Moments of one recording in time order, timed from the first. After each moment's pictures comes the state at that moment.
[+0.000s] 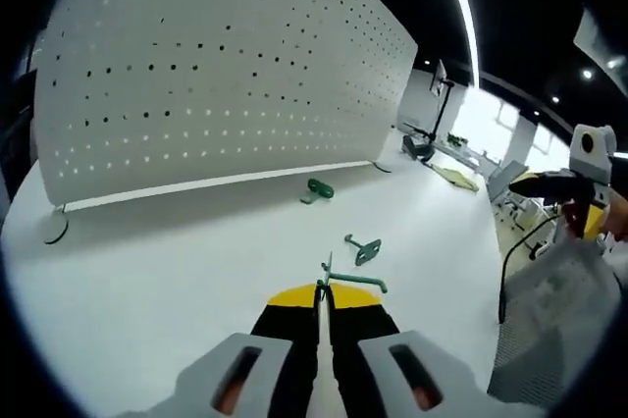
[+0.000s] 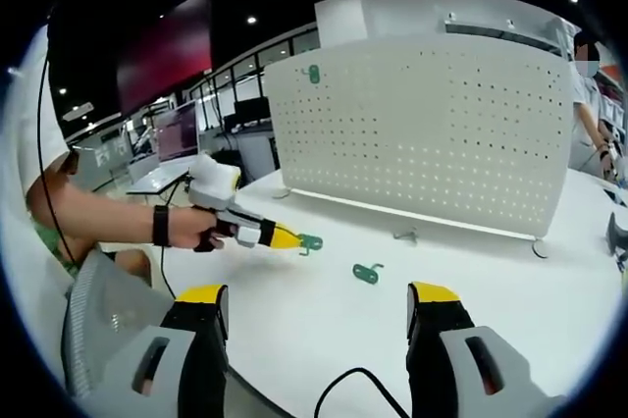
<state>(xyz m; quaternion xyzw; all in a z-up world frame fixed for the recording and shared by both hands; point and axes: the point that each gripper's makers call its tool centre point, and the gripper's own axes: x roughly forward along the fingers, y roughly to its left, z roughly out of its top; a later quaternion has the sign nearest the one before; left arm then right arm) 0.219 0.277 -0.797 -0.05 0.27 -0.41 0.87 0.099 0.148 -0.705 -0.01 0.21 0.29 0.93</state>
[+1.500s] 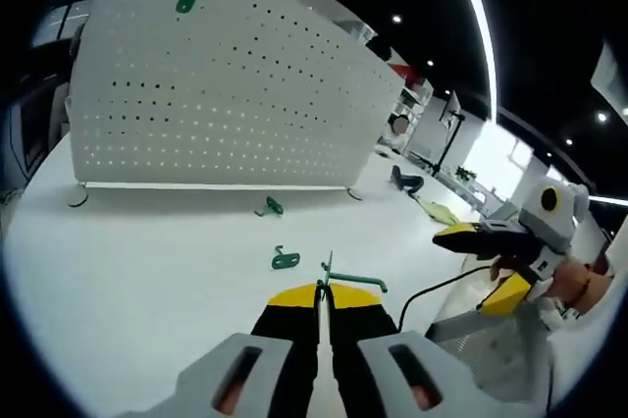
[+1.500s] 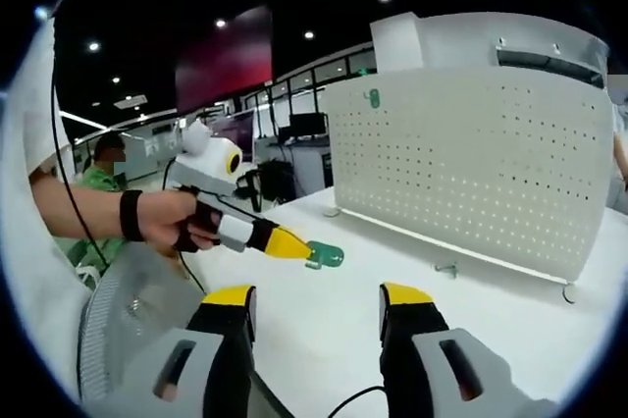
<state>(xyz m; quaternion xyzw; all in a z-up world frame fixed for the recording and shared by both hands) 0.130 0.250 -0.720 -0.12 0.28 -0.35 0.89 0.076 0.174 -0.683 -0.03 0.15 0.41 0.90</state>
